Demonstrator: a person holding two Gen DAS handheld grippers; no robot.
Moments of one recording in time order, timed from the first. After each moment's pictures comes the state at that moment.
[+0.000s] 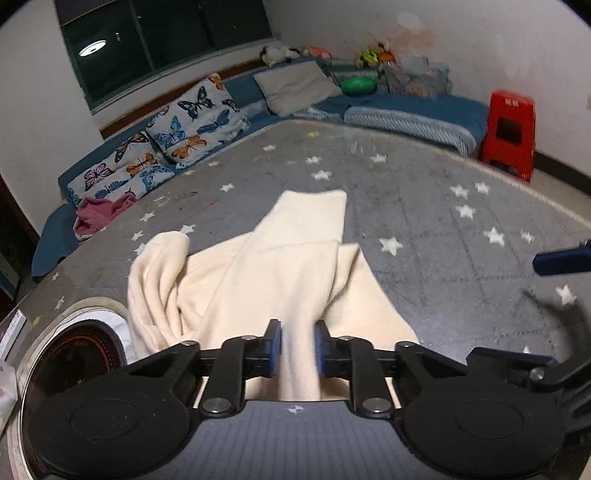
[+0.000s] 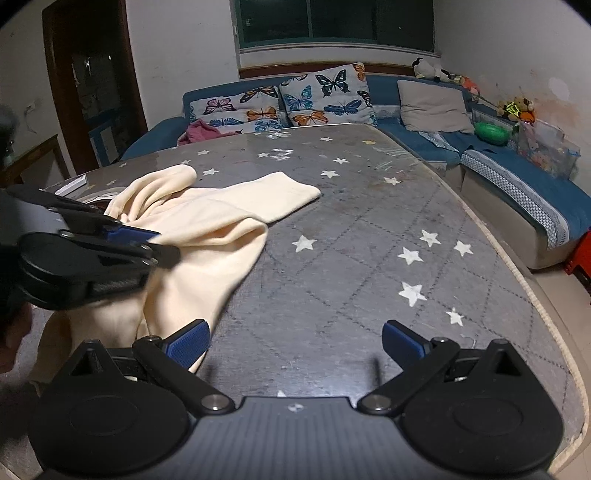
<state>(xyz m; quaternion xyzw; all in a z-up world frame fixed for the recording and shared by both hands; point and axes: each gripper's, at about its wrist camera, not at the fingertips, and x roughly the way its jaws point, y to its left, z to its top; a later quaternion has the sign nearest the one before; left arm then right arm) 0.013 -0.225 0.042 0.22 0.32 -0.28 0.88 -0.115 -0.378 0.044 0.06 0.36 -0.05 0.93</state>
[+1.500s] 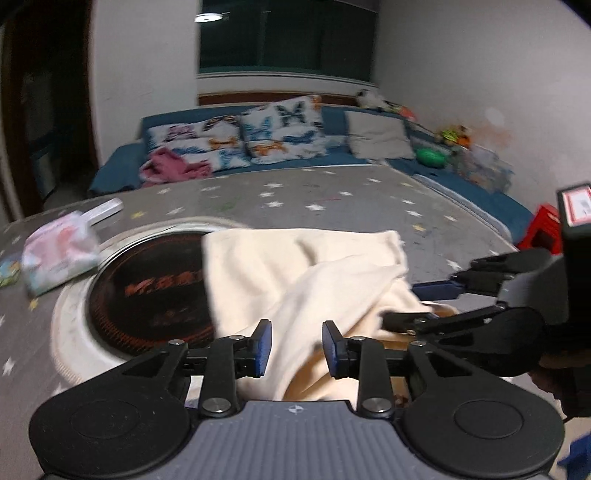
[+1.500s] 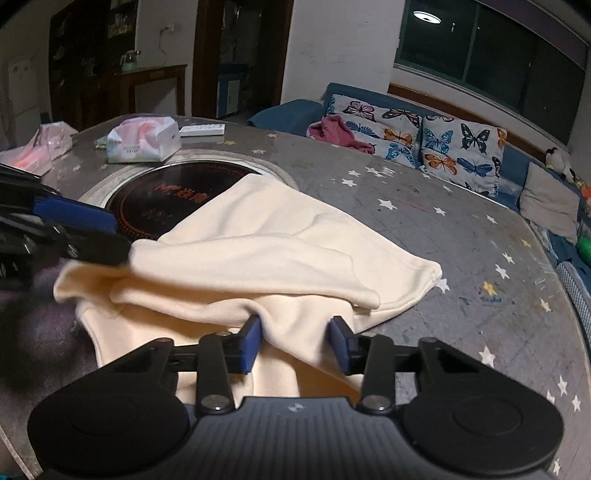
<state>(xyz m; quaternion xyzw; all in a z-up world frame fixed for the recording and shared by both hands) -0.042 -0.066 0.075 0.06 0.32 -0.23 0.92 -0.058 -0.240 0.056 -0.11 0.35 0.13 0.92</state>
